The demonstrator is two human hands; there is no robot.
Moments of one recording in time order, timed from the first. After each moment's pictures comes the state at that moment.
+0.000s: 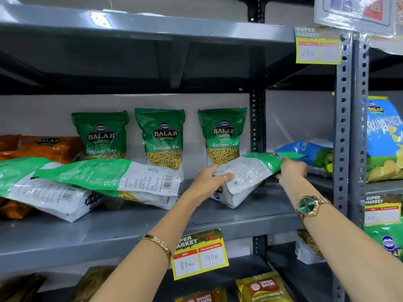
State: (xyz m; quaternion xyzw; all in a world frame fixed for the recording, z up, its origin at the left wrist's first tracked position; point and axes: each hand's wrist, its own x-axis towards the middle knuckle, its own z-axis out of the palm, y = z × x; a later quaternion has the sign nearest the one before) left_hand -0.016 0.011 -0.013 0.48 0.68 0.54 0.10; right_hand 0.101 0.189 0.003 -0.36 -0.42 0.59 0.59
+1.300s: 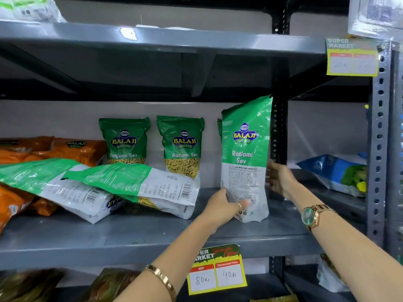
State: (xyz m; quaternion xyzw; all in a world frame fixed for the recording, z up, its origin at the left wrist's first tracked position) left_hand -0.010 -0.005 -0.039 0.43 0.69 0.57 0.12; right_hand 0.051 0.177 0.013 -0.19 -0.61 0.67 0.38
